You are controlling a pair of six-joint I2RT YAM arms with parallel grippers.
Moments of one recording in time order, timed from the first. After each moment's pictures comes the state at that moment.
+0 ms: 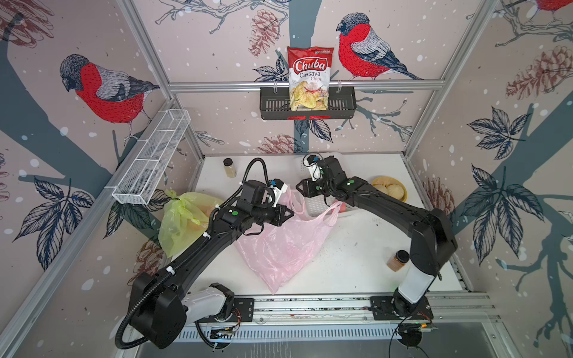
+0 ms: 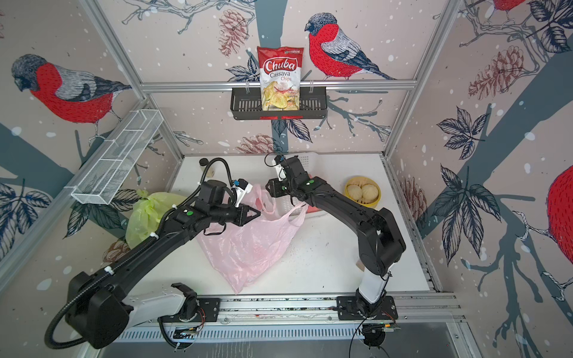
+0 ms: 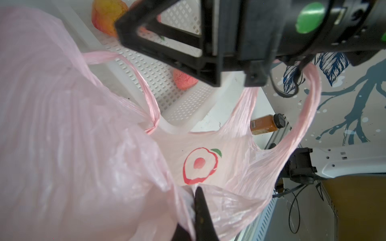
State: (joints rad) left arm -0.47 1.21 0.93 -0.43 0.56 -0.29; right arm 0.68 1.72 1.38 -0.33 -0.19 0.29
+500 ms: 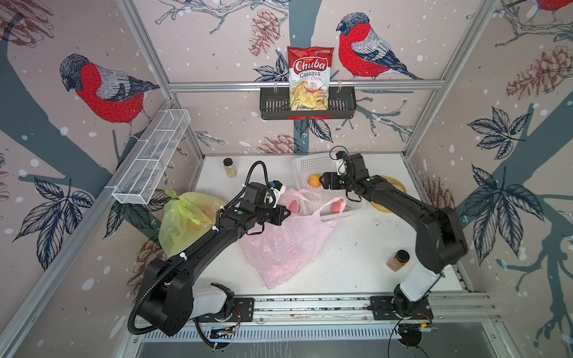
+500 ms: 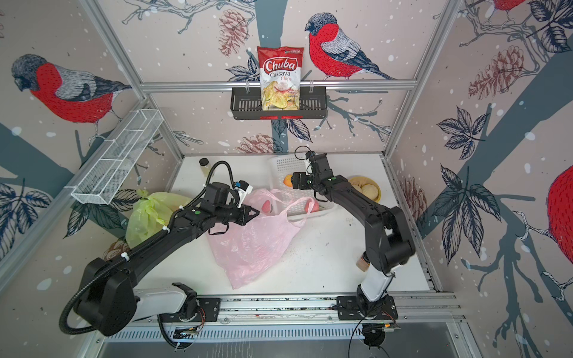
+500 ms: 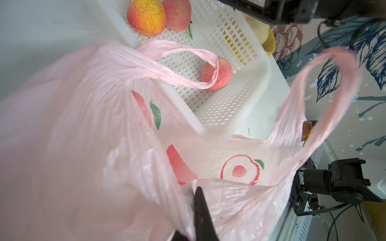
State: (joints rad) left arm -0.45 1.28 0.87 -0.34 0.49 -0.24; right arm 0.48 1.83 1.40 -0.28 -0.14 0.28
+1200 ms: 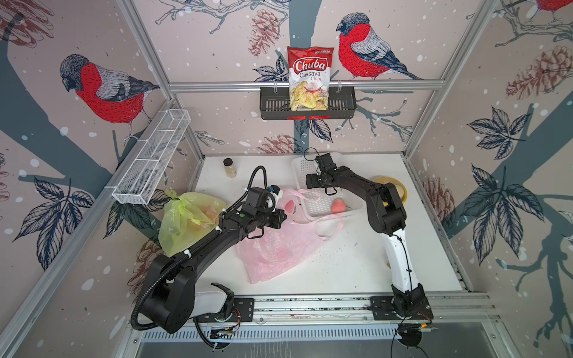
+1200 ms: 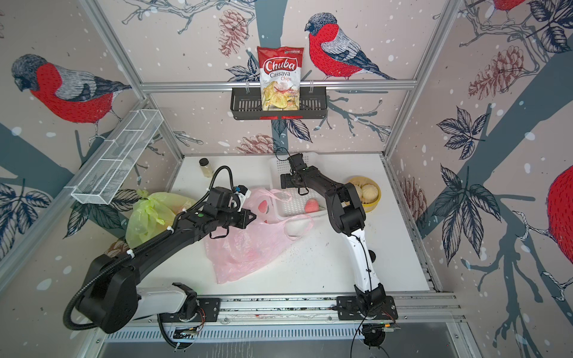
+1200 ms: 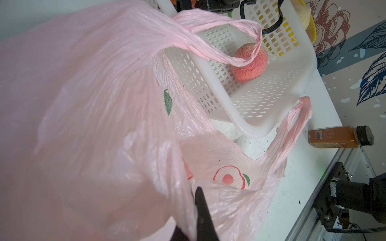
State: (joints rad) left arm -0.46 1.30 0.82 -0.33 0.38 -0.26; right arm 0.52 2.36 1.87 -0.45 -0.03 0.26
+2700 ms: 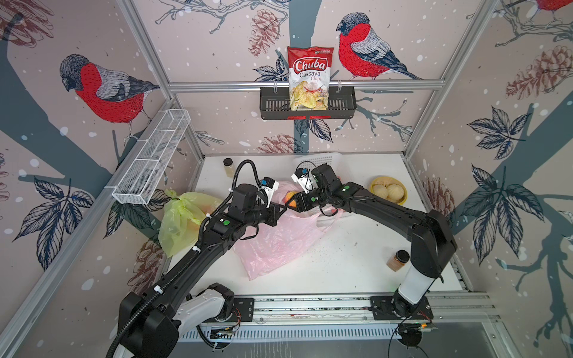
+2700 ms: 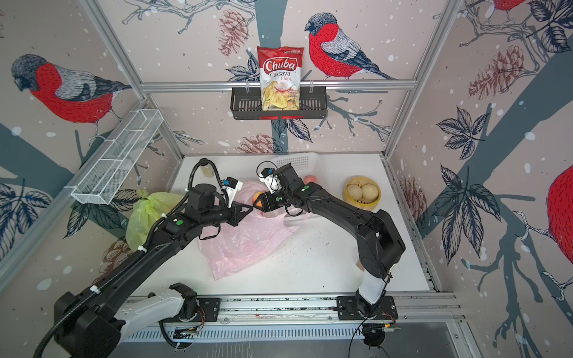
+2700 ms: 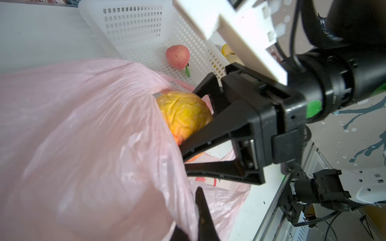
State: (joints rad) left arm -0.46 1.07 0.86 -0.38 0.44 -0.27; right arm 0.78 1.76 1.39 -0.38 -0.49 0.29
